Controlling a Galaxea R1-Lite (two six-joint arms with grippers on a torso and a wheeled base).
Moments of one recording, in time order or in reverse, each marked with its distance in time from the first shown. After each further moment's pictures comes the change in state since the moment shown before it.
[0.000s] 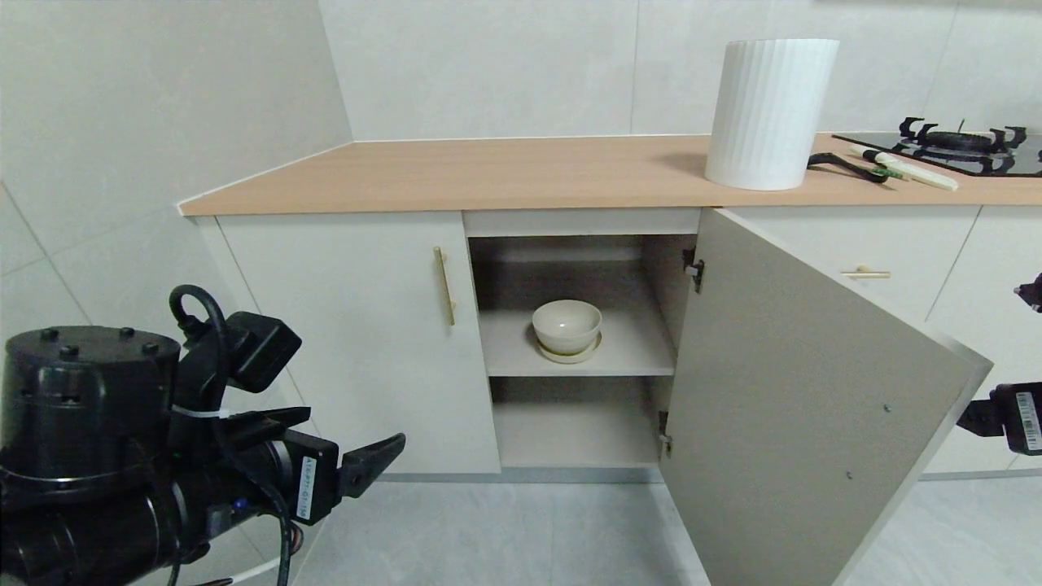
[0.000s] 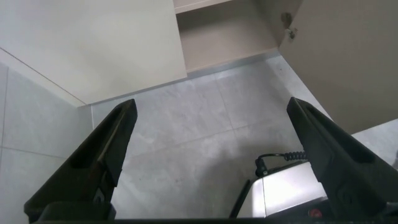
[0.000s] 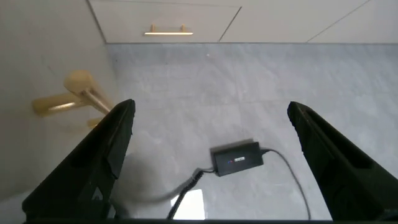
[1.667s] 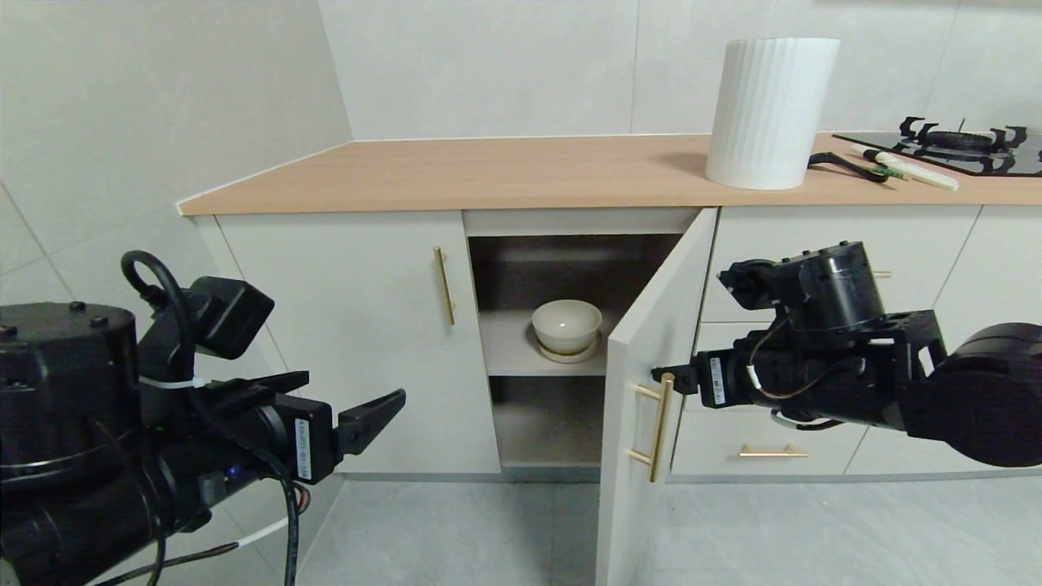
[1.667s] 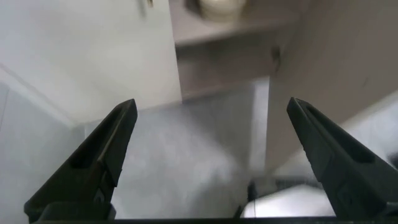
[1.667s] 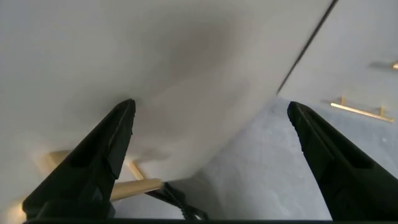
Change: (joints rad) left arm 0.013 -0.004 0.006 -0.158 0.000 -0.022; right arm 0.451 0.496 -0.169 -0.466 0.240 0.232
